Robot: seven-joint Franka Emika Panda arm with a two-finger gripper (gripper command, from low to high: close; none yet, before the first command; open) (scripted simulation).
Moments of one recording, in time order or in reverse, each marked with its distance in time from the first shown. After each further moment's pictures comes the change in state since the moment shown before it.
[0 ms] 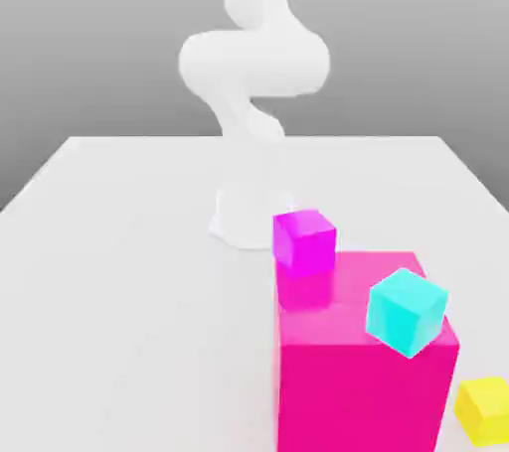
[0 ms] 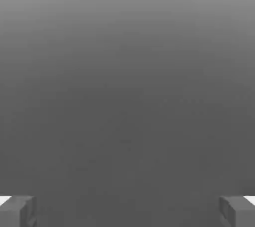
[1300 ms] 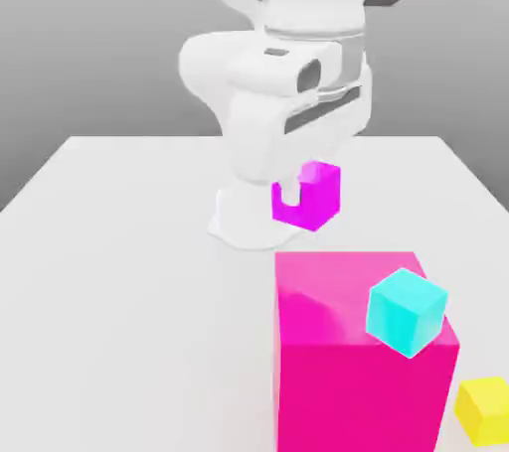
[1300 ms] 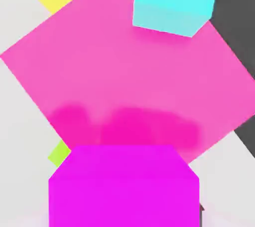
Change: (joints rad) arm 0.198 0.379 -0.091 -0.169 -0.029 -0.117 -0.887
